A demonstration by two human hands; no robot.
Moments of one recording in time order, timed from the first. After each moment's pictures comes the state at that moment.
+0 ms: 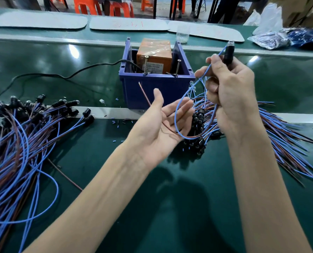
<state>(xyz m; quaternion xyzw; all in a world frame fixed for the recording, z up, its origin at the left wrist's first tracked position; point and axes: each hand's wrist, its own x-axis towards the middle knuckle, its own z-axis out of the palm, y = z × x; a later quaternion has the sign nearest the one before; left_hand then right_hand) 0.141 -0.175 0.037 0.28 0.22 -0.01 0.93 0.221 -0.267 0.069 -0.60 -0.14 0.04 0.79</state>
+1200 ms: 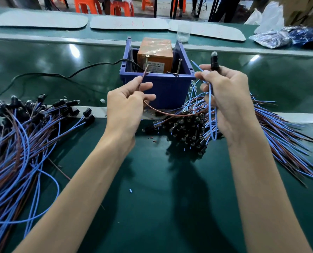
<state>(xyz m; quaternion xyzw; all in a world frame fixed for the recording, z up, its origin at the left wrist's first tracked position) 0.145 -0.133 0.029 0.60 0.23 0.29 0.71 0.229 -0.265 0.059 -0.68 -0.08 0.05 0.73</state>
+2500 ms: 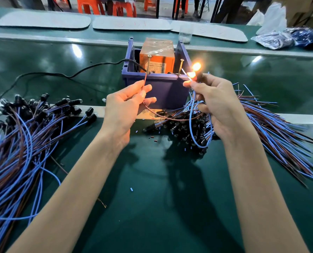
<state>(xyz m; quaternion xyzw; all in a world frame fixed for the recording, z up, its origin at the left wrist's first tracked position) 0.147 -0.115 0.015 0.58 0.22 0.24 0.75 0.234 -0.263 0.041 -0.72 -0.13 0.12 0.67</state>
